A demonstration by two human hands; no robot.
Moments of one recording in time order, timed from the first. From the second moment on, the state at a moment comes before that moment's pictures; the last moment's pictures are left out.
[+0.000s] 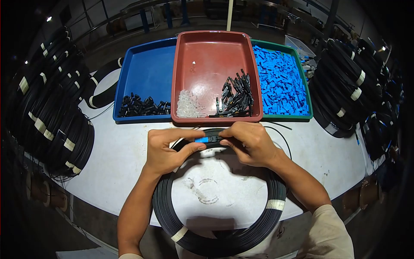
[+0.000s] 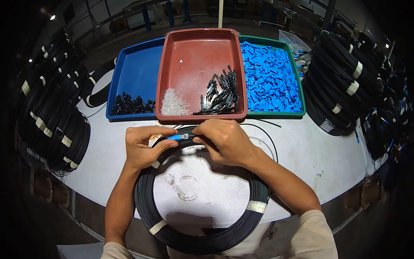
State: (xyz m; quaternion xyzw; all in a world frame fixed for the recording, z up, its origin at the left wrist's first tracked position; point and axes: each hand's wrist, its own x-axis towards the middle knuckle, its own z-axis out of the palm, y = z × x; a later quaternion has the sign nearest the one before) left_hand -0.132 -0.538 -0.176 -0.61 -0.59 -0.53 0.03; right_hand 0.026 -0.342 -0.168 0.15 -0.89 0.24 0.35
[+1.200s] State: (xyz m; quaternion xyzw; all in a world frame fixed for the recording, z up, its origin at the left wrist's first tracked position) left_hand -0.114 -0.539 -0.171 -0.57 -0.56 -0.59 -0.10; right_hand 0.033 -0.360 -0.161 0.15 -0.90 0.29 0.30
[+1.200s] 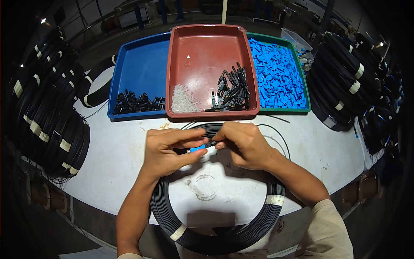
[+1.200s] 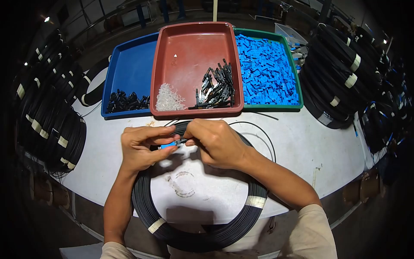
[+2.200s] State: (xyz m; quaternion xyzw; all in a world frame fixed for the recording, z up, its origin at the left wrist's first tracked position) left_hand -0.116 -0.535 -0.177 -0.62 -0.59 -0.52 0.03; right_hand 0.029 -0.355 -0.172 0.18 -0.90 0.21 0.33
